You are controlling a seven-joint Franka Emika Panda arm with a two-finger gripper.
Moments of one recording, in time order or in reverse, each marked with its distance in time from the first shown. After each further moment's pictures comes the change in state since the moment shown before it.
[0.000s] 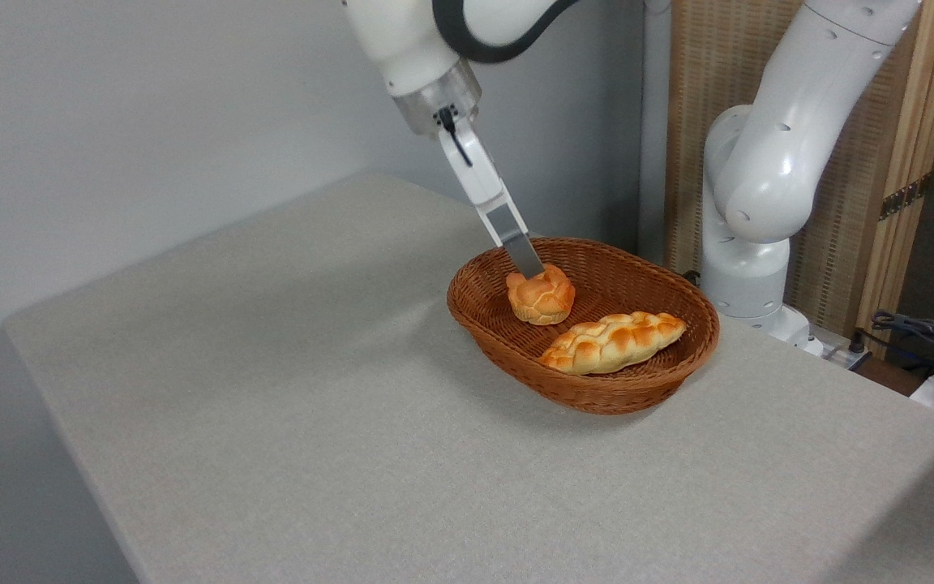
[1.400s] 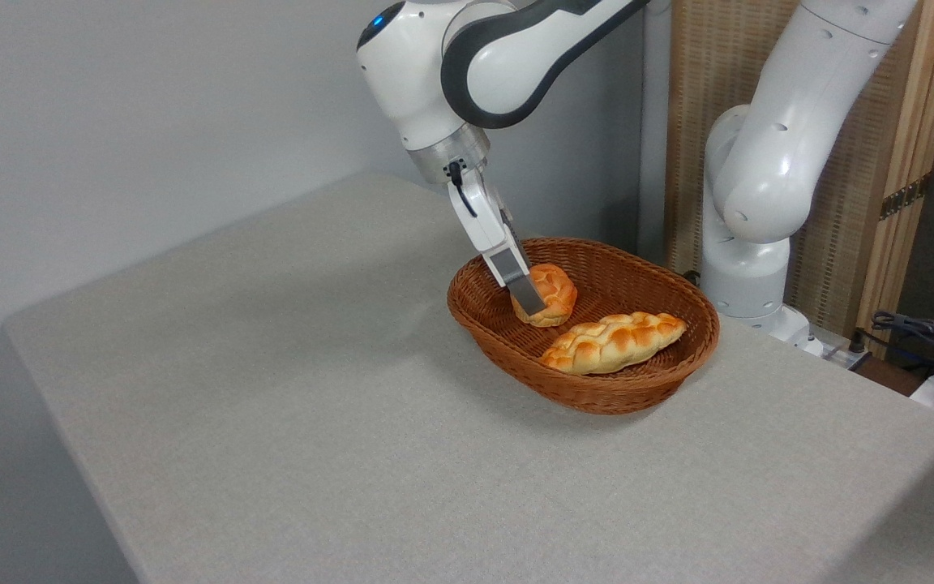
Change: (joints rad) arm -0.006 0.020 0.000 -0.128 0.011 0.155 0.000
